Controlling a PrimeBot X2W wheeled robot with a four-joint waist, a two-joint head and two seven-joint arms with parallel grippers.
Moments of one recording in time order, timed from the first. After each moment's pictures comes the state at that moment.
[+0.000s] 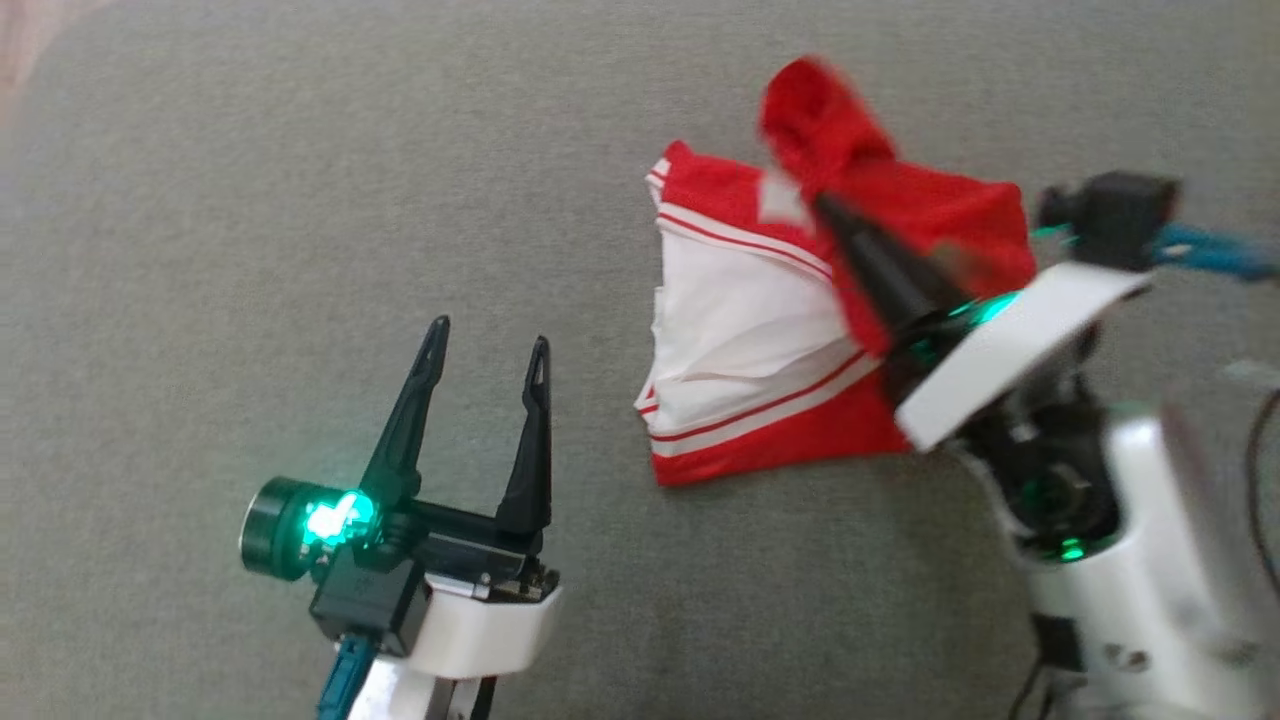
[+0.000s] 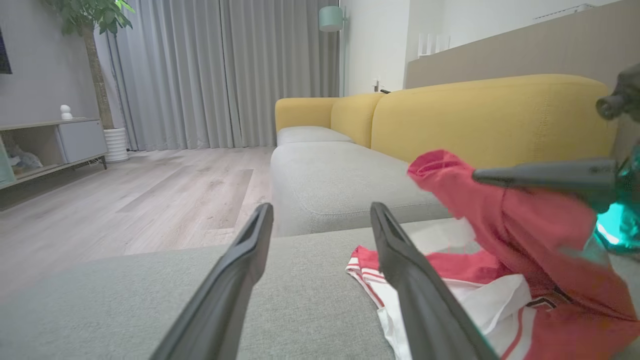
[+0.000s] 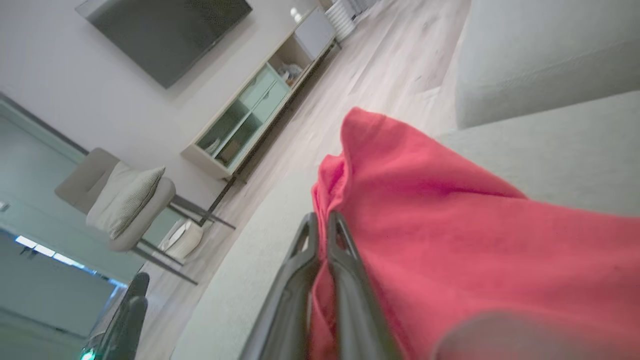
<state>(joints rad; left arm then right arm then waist) -0.10 0.07 -0.37 -0.09 -0.08 0.10 -0.26 -0.36 -0.08 0.22 -0.08 0.77 0.13 0.51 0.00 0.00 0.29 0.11</state>
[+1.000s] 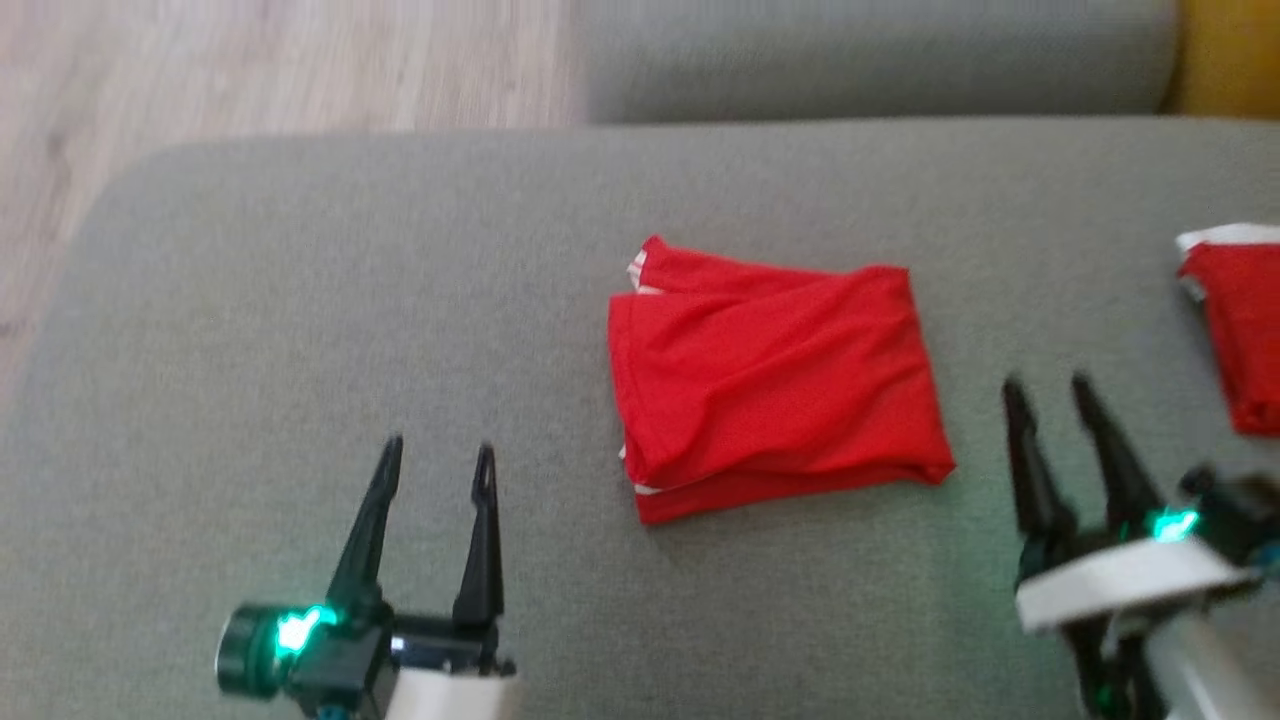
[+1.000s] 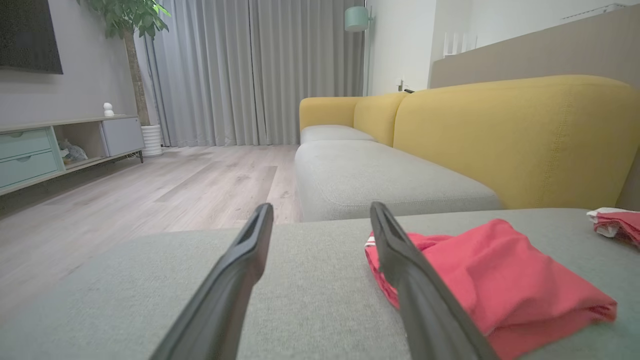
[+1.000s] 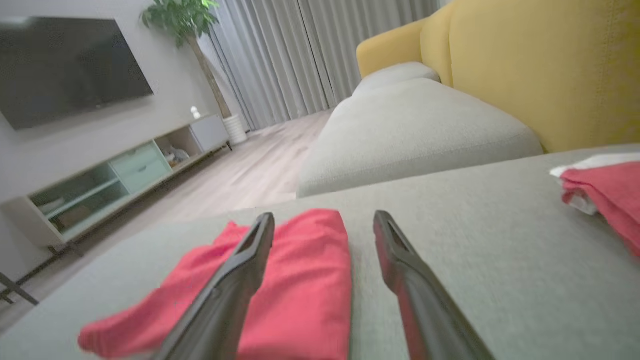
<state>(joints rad) 0.06 0.06 -0.28 -0.01 -0.08 0.11 -0.26 -0.07 -0.26 0.21 0.23 0.56 0.13 -0.24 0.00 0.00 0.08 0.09</state>
